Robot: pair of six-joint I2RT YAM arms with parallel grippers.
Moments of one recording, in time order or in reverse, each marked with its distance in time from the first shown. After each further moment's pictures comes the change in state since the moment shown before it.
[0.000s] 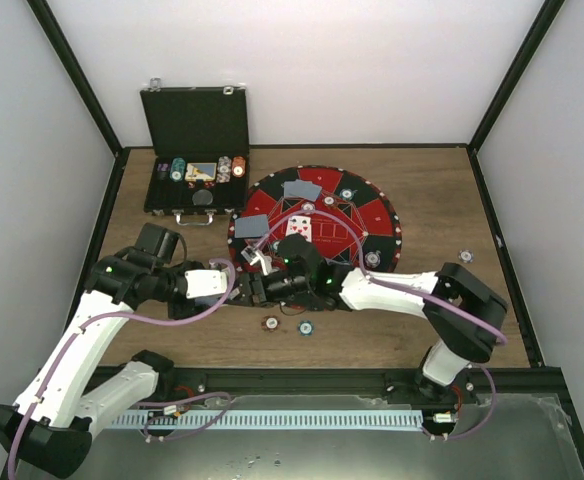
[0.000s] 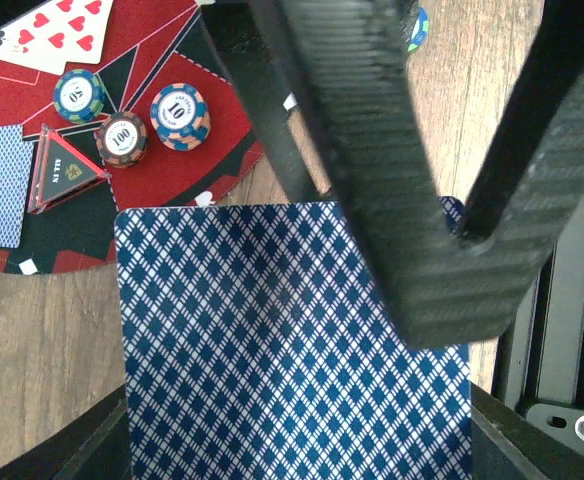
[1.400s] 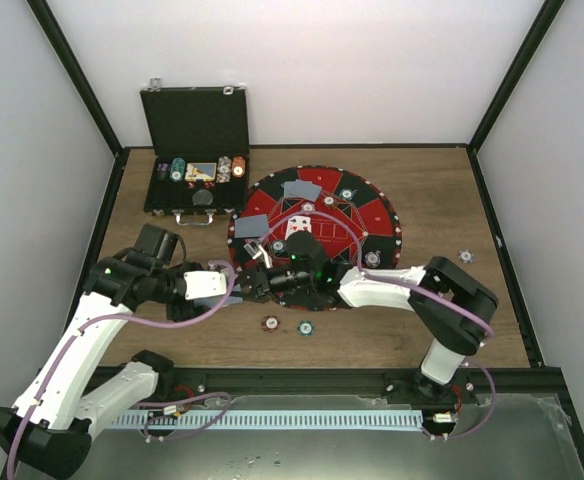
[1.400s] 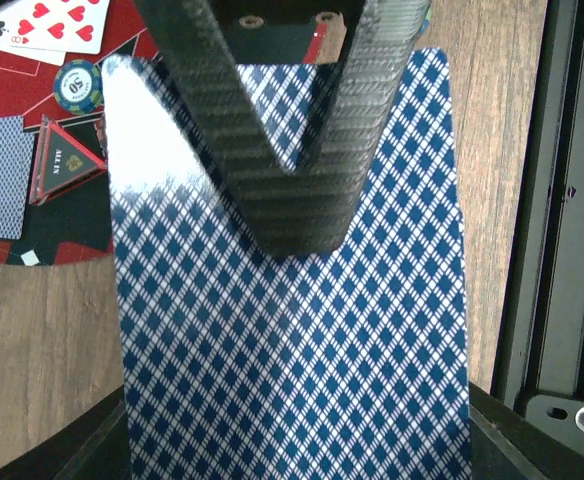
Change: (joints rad) left arm 0.000 -0.011 -0.001 -0.010 -0.018 0.002; right arm -0.056 0.092 -0.039 0.299 -0.106 0.210
